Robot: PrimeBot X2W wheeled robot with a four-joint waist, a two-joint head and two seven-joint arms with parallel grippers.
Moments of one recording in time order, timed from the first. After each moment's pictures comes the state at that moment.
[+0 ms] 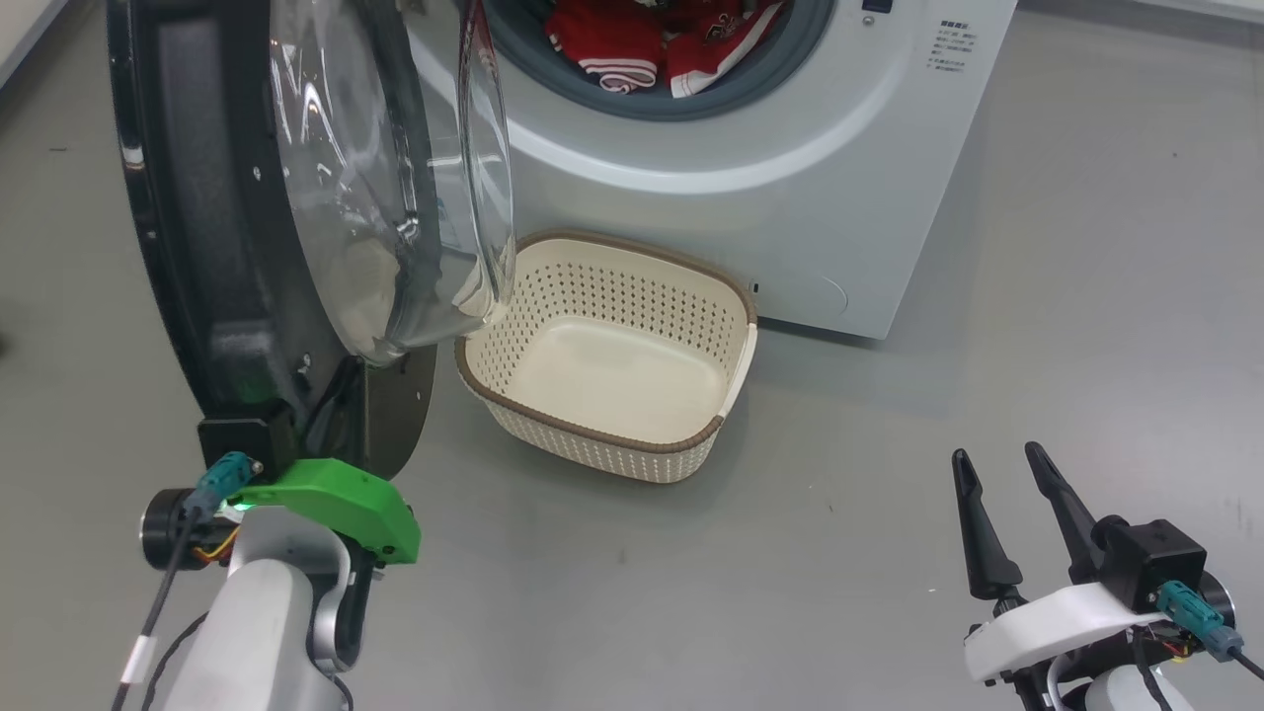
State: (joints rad) left arm -0.32 0.02 -0.18 0.39 -0.36 0.05 -0.07; right arm 0.03 -0.20 0.26 0.14 0.44 0.01 -0.24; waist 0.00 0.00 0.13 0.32
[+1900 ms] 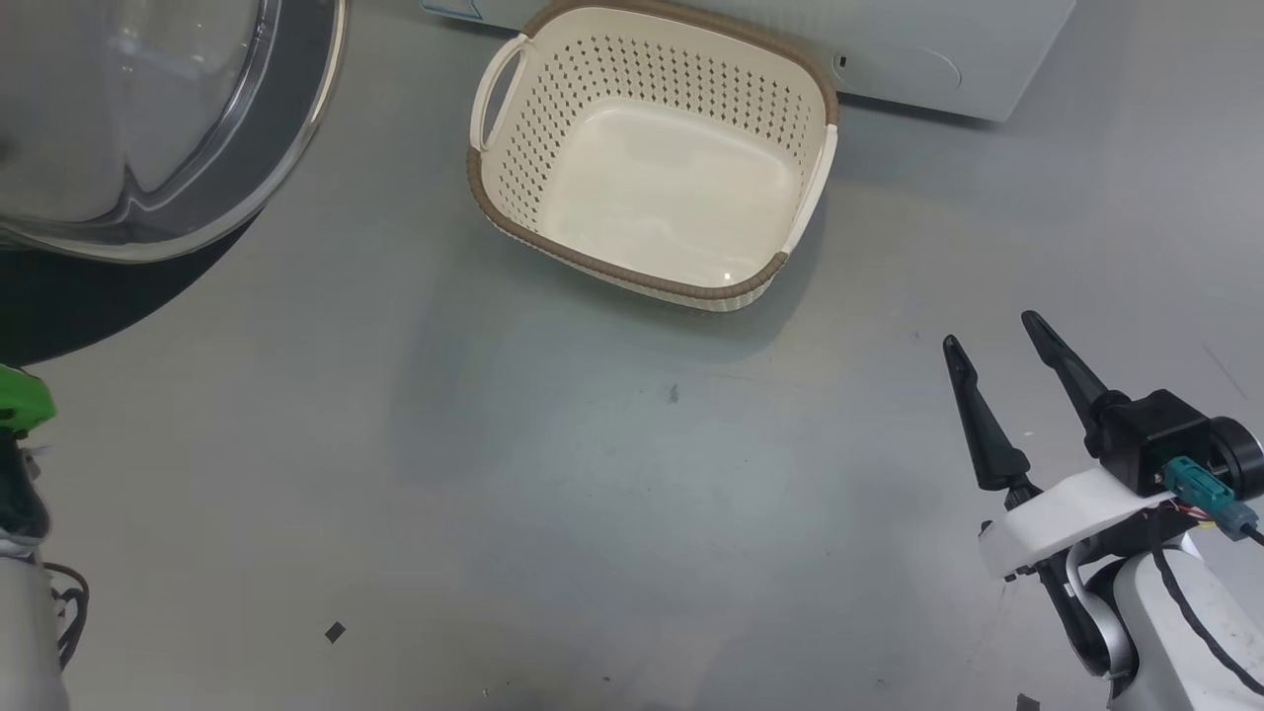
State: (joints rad) left arm -0.57 0.25 0.19 0.62 -0.57 0.07 -0.17; right arm -0.14 -0.29 0.29 0.05 0.33 0.02 -0.11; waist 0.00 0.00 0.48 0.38
